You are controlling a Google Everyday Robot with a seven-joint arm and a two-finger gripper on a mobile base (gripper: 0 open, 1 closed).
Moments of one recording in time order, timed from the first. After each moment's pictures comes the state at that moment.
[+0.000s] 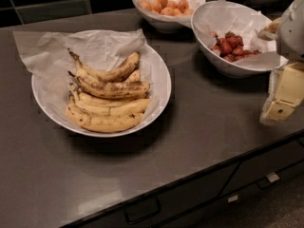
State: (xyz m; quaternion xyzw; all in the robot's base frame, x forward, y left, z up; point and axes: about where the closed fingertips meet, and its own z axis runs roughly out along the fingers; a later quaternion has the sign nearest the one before) arm 0.438 -0.215 0.980 -0.60 0.78 -0.05 0.16
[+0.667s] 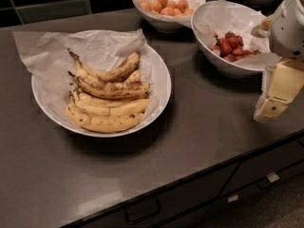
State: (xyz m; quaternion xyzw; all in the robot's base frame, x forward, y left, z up) arm 0.442 -0.204 0.983 -0.61 0.77 -0.05 0.17
